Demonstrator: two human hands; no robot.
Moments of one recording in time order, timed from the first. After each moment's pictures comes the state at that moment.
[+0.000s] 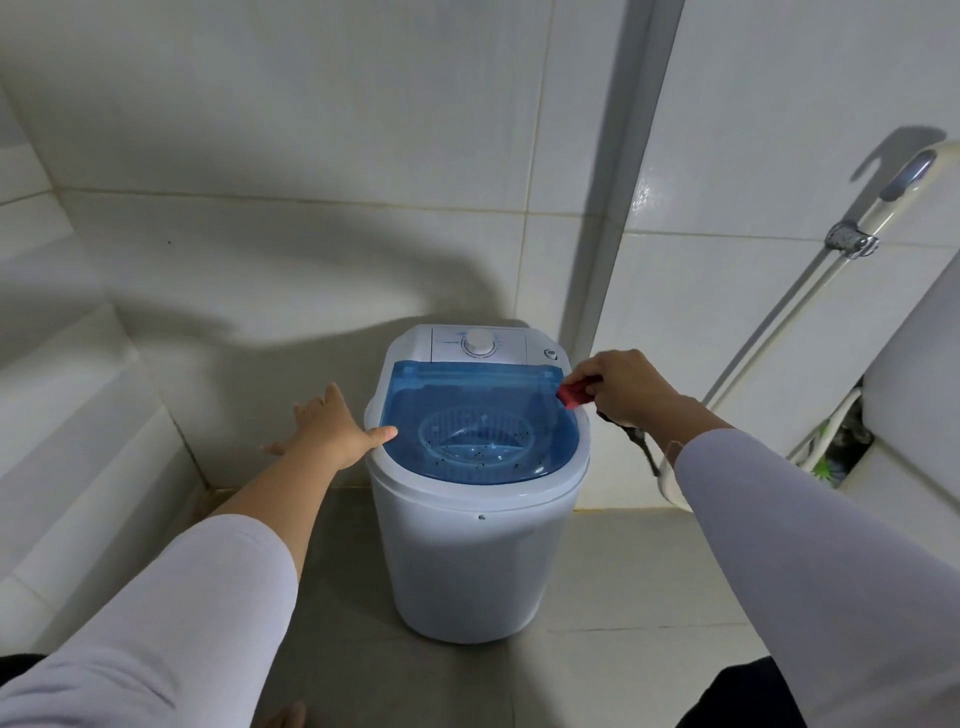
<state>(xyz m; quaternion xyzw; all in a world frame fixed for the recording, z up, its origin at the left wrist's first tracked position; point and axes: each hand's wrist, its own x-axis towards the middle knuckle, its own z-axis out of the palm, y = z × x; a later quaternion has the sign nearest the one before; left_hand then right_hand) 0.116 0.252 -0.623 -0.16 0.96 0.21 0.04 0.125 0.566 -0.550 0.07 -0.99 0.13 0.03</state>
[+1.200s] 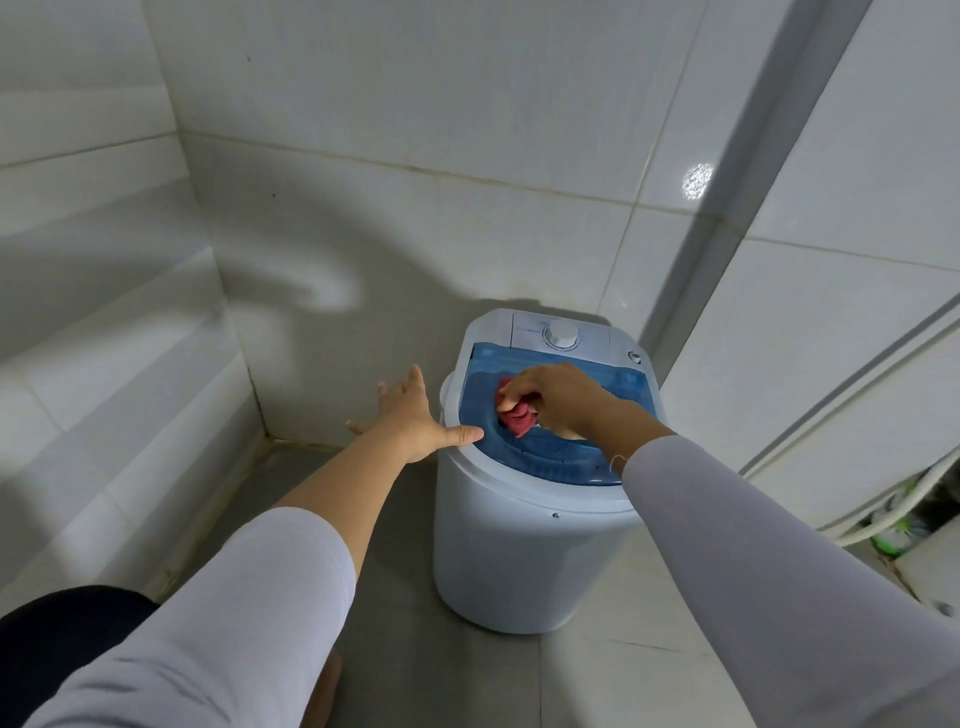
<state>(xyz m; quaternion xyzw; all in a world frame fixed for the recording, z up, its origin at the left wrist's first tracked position) 0.128 0.238 -0.639 -0.11 0.94 0.30 0.07 0.099 0.431 -0.578 0.27 -0.96 0.05 -0.07</state>
